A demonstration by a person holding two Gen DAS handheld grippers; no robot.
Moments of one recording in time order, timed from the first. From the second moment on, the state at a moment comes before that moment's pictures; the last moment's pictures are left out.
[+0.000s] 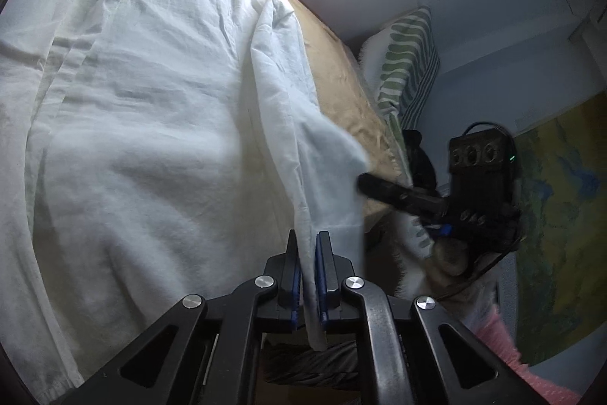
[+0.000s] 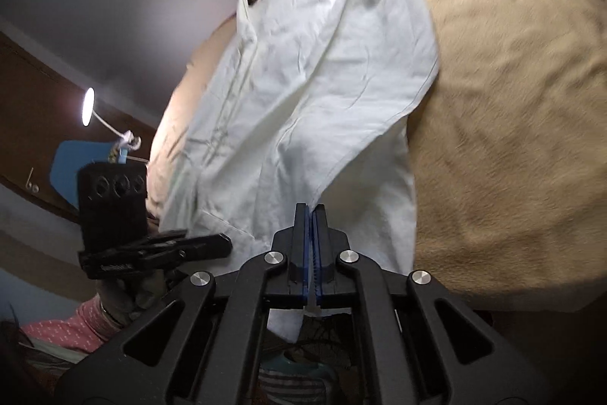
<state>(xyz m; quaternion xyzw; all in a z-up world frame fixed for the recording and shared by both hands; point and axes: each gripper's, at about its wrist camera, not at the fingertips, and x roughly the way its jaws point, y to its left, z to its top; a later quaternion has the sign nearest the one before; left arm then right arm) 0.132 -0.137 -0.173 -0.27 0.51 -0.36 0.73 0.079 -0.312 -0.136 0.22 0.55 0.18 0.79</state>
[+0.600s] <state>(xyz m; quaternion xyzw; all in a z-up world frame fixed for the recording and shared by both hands) 0.054 -0.203 -0.120 0.01 0.37 -0.35 0.86 -0.006 -0.376 -0.083 0.25 0.44 0.11 0.85</state>
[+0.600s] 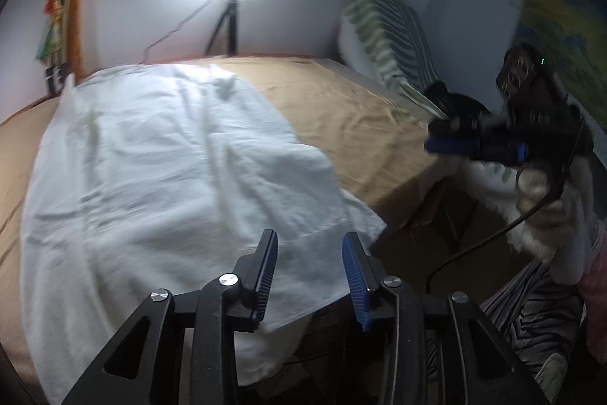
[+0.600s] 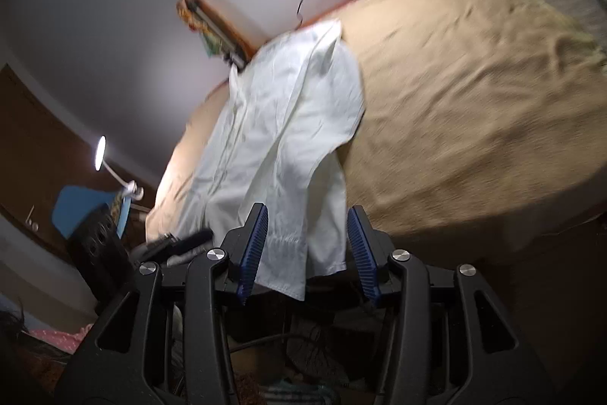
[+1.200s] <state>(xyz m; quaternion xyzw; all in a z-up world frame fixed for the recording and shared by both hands) 0.057 -0.330 -0.181 0.21 0.34 -0.32 0.86 -0.051 -0.459 -0.064 0.34 0.36 0.05 0.87</state>
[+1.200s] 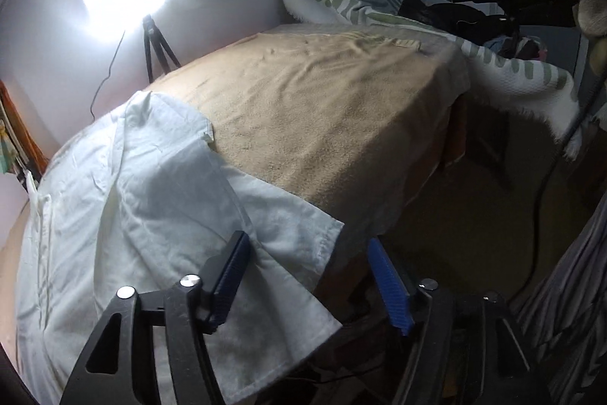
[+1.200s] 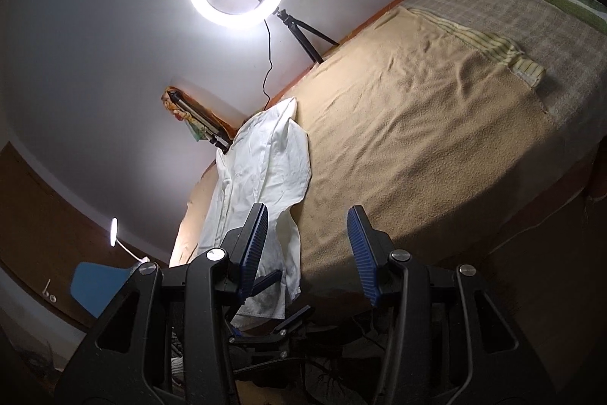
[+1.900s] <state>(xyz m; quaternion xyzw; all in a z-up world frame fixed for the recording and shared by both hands) 0.092 -0.223 -0.121 -0.13 0.38 -0.34 0.85 0.166 -0.397 -0.130 0.27 0.48 0.11 0.83</state>
